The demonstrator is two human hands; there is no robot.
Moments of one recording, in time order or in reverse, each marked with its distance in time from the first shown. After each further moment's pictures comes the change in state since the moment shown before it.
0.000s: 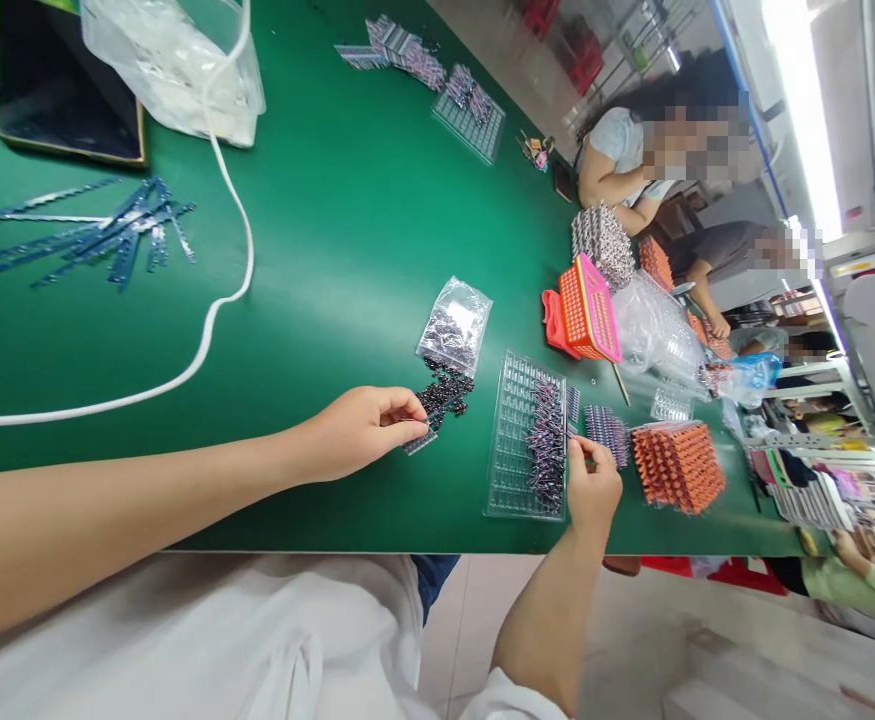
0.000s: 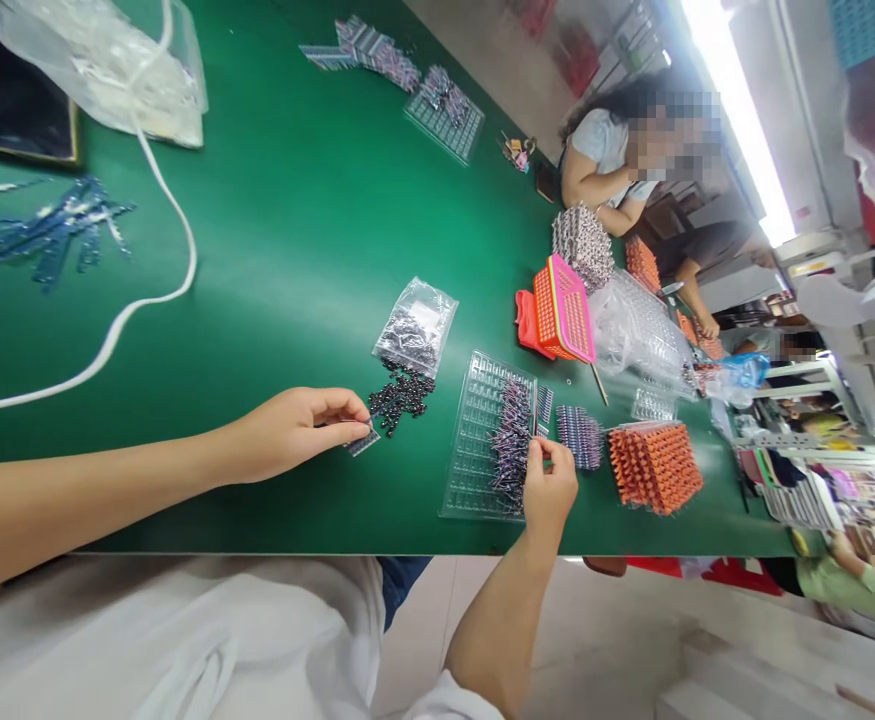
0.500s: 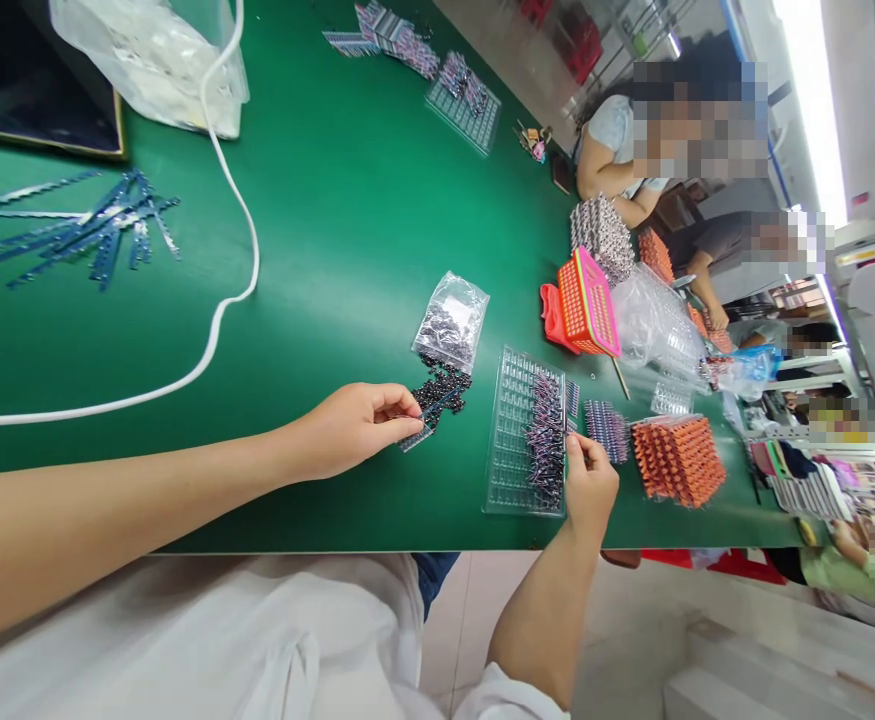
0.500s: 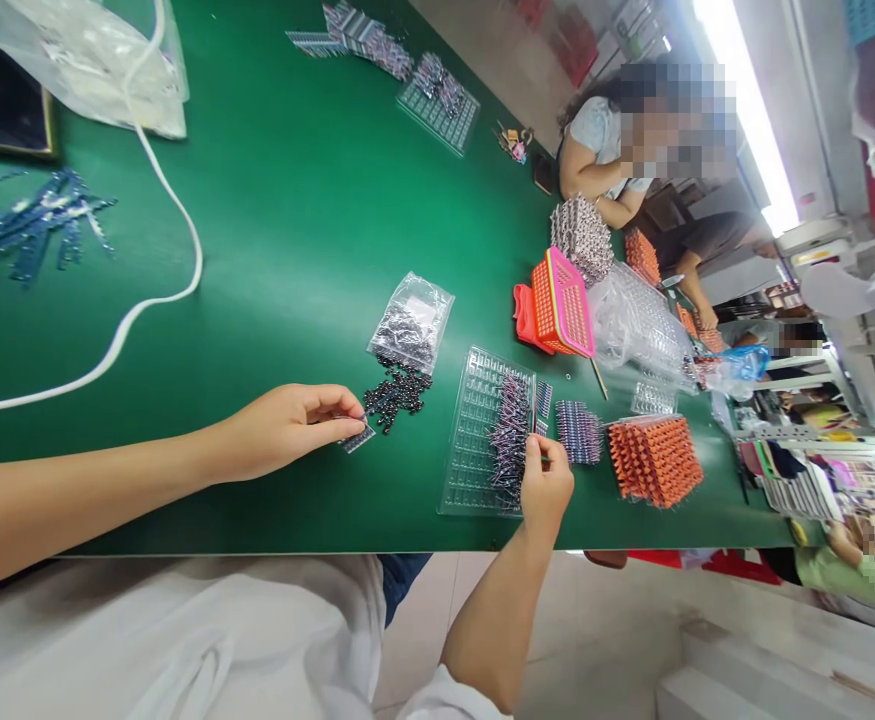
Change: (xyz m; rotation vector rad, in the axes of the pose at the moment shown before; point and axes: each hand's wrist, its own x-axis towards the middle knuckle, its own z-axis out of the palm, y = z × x) left_hand 0.002 -0.004 0.000 -0.011 0.013 -0.012; right_hand -0.005 0.007 0.005 0.041 -0.024 0.082
